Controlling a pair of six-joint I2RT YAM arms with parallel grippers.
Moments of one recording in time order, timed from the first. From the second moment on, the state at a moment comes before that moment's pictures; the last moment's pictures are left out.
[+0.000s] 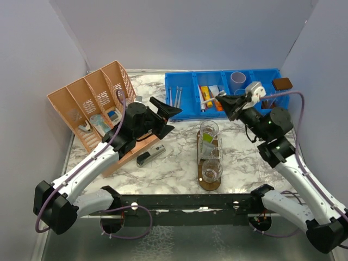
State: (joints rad) left arm -0.61 1.10 0.90 -0.17 0.14 -1.52; right arm 0.46 0.89 0.80 0.33 -0.34 -0.09
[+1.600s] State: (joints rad) left arm -0.60 1.06 0.82 -0.17 0.12 -1.10; right arm 0.46 0.63 0.62 -0.33 0.17 0.55
